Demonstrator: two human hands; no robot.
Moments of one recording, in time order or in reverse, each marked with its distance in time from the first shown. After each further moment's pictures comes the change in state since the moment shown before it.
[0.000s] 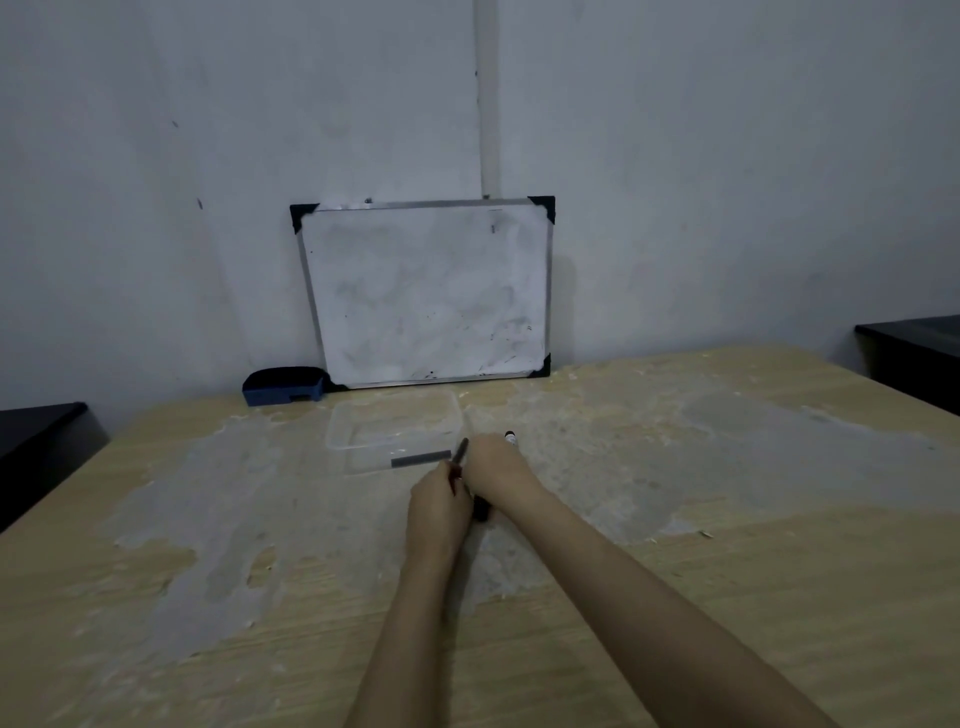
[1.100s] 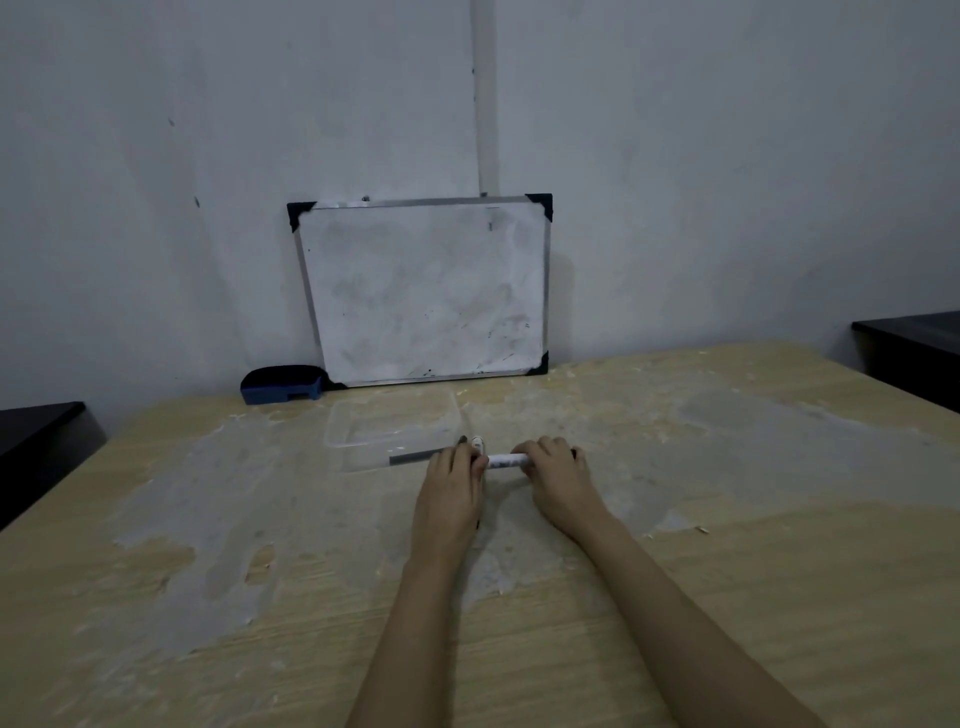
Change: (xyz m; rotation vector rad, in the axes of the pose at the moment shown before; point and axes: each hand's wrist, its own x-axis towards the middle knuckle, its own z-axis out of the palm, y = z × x) left_hand -0.009 0.004 0.000 0.174 -0.019 0.327; right_hand -0.005 0.094 0.028 0.033 0.307 -0.200
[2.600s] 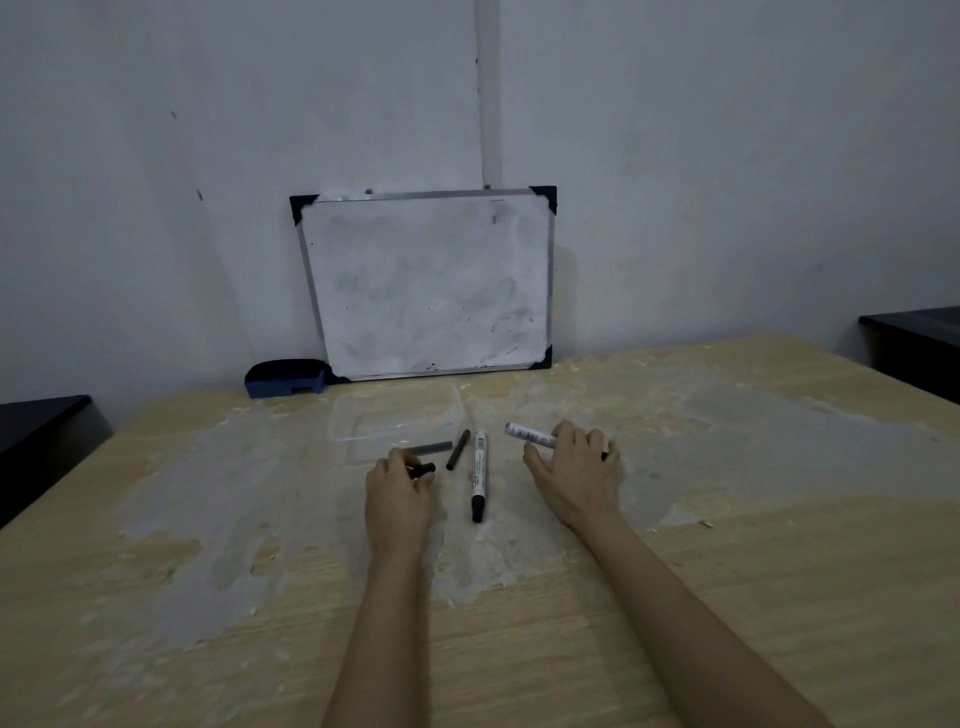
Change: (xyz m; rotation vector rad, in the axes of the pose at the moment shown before) left_hand 0.001 -0.035 -0.019 -0.076 0.121 -0.410; right_hand -0.011 -0.009 -0.014 -0.081 0.186 0.254
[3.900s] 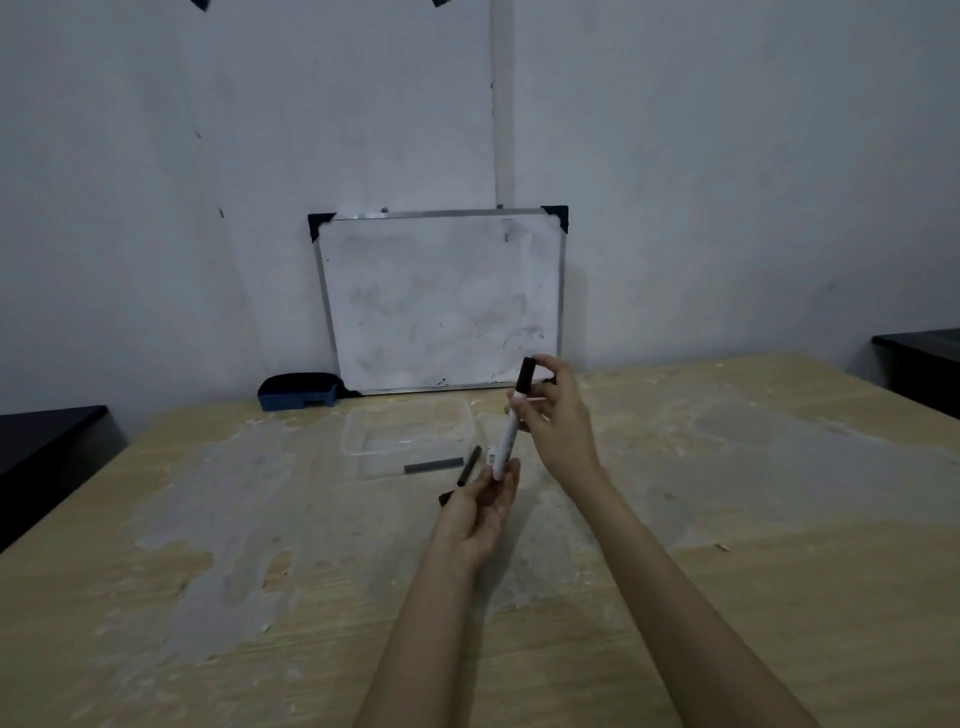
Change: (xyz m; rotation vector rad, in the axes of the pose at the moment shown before) left_hand -0.018 0.060 0.002 -1.757 -0.570 -0.841; right_hand 0.023 -0.057 -0.055 1.058 0.077 -0.142
